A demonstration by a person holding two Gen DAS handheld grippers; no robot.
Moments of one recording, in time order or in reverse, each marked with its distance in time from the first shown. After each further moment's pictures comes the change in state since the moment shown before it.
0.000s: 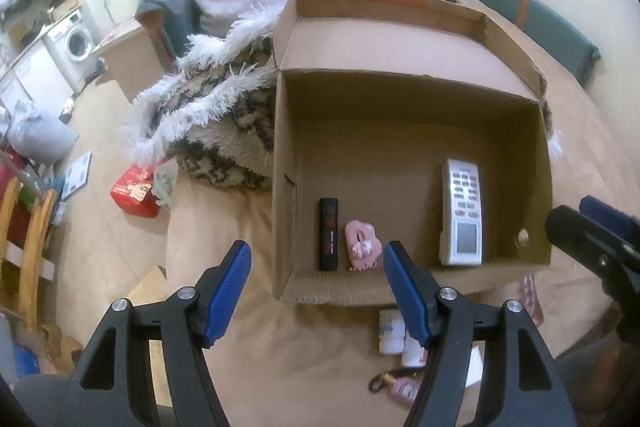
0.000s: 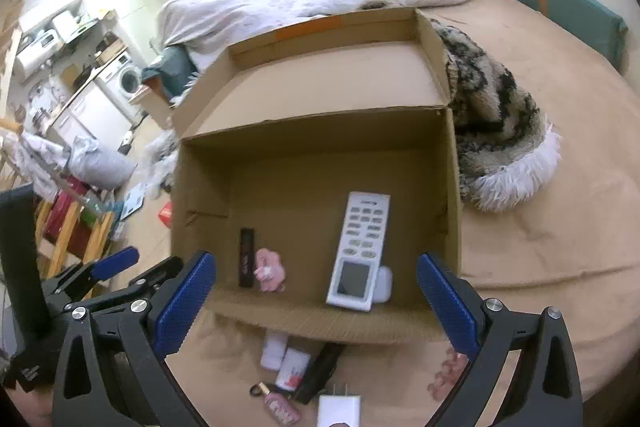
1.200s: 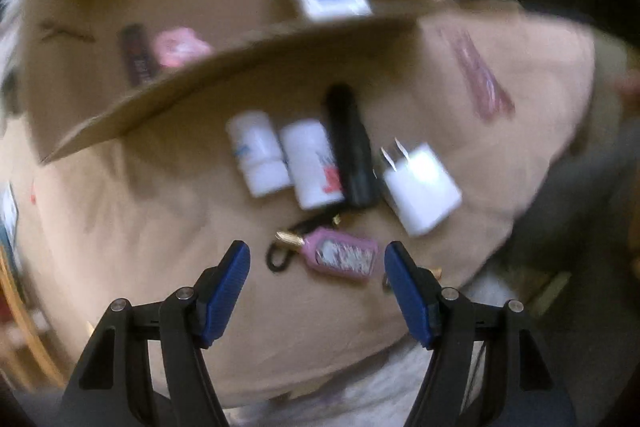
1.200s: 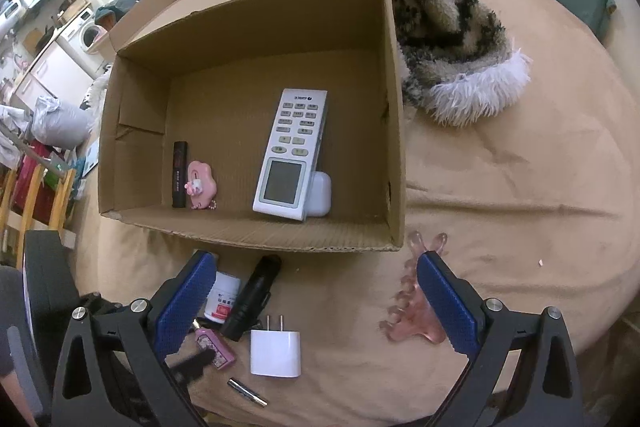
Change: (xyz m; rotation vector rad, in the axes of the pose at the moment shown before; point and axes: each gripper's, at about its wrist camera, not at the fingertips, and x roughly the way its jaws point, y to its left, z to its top) left arm 0.073 -0.088 -0.107 0.405 0.500 -0.254; right arm 0.030 -0.041 -0.050 0.013 0.217 -0.134
